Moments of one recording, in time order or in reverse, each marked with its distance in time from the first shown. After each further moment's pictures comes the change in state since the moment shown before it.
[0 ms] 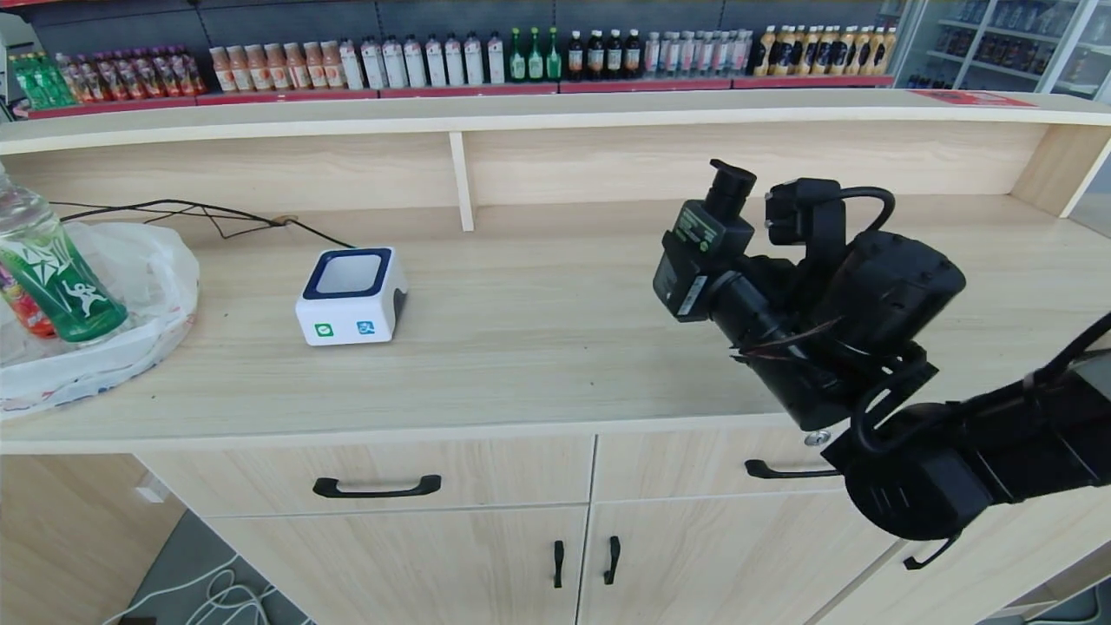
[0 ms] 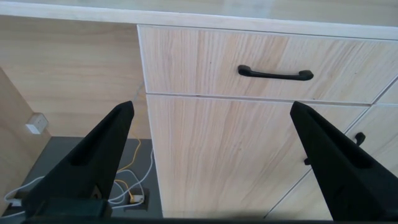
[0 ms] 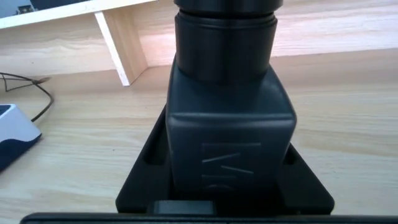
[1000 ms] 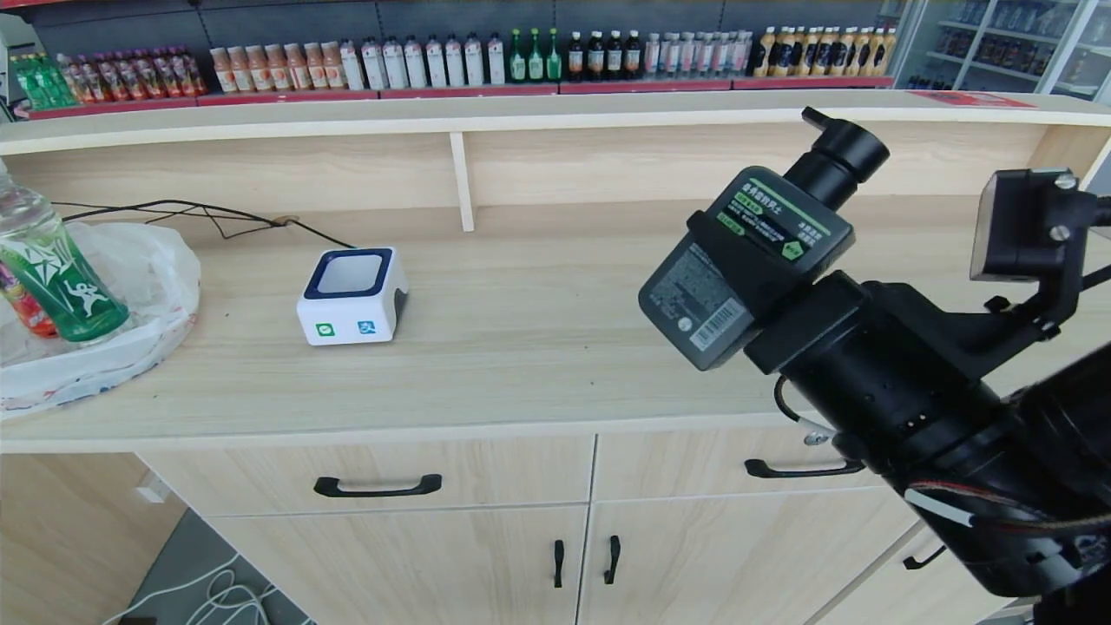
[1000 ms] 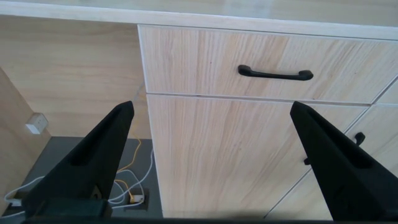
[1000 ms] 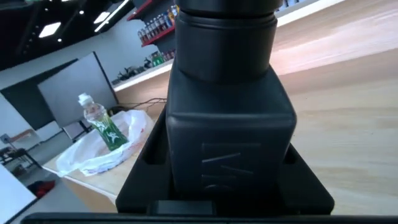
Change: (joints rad) left arm 0.000 0.000 0.000 0.000 0.000 0.000; right arm 0.241 -0.293 0.325 -0.197 0.089 0.334
